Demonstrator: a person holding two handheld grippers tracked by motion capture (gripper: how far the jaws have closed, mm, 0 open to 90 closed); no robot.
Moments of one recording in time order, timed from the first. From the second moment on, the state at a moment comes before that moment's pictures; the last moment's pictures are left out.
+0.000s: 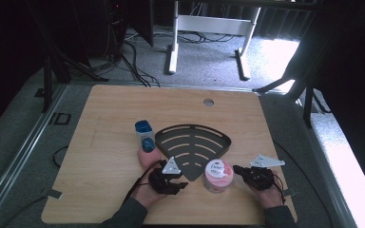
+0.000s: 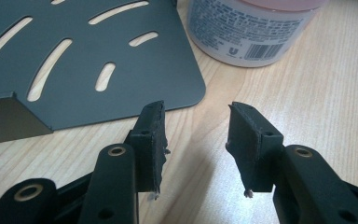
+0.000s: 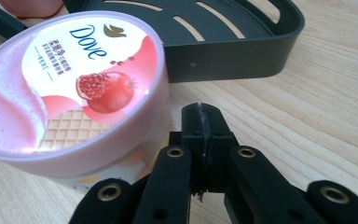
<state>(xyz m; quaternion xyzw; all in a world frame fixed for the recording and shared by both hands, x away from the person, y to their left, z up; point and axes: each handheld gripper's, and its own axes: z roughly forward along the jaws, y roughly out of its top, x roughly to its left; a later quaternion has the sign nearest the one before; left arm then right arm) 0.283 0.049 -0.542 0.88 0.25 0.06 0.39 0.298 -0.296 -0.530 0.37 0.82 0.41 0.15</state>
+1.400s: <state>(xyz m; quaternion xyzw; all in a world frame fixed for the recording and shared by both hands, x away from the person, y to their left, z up) 0.280 0.004 -0.537 0.89 0.19 0.05 0.42 0.288 -0.298 -0.534 0.27 0.86 0.43 0.08</state>
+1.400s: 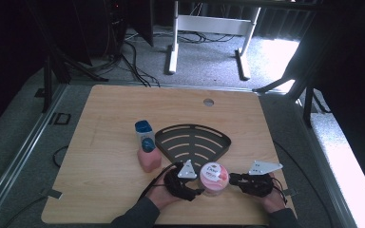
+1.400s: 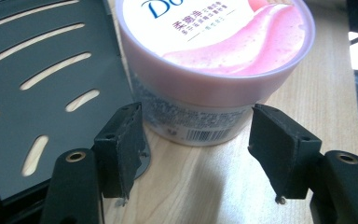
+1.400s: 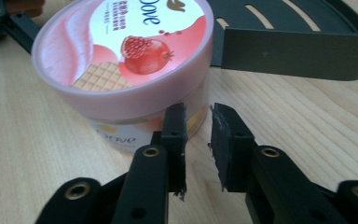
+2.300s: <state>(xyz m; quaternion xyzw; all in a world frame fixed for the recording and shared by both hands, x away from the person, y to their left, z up) 0.285 -0.001 -0.543 0.89 0.17 0.04 0.42 0.281 -0.286 -0.535 0.19 0.89 0.42 0.04</state>
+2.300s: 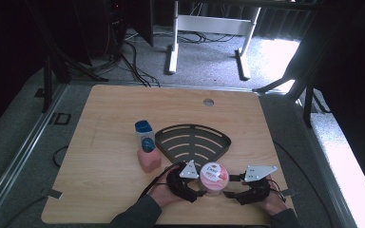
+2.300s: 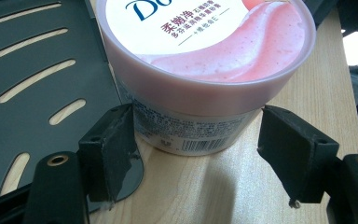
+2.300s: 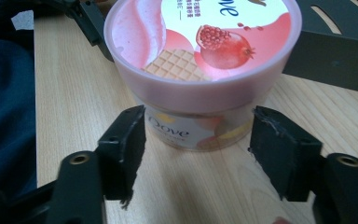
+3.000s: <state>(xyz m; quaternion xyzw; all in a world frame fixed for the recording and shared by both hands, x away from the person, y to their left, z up) 0.282 -0.004 -0.537 0.89 0.15 0.08 0.43 0.282 -0.278 -0.533 0.18 0.89 0.42 0.06</state>
